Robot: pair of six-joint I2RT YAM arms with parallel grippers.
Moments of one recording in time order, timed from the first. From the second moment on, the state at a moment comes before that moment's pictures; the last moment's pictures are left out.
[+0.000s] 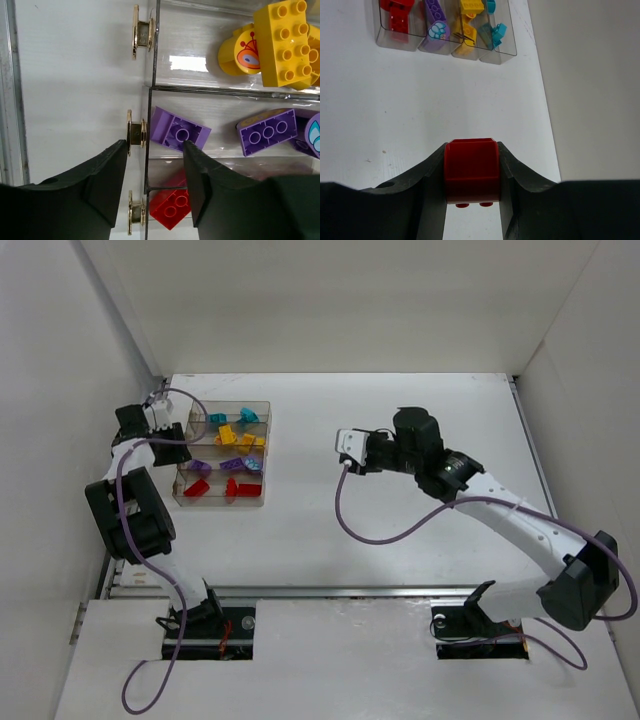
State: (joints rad) left arm 0.38 1.77 1.23 -0.38 0.34 0.15; right arm 0.69 1.32 1.17 -0.22 -0.35 -0.85
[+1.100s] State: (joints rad) left arm -0.38 1.12 1.13 0.15 0.57 0.90; right arm 0.66 1.50 1.60 0.11 -0.35 0.00
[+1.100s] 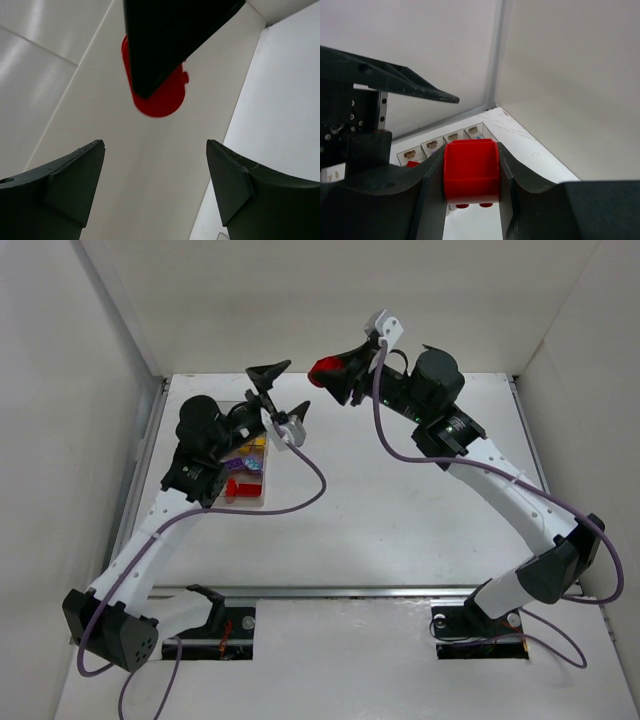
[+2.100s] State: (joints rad) left arm -0.56 1.14 1.11 0.22 0.43 0.94; right arm 0.68 1.49 1.53 0.17 -0.39 0.05
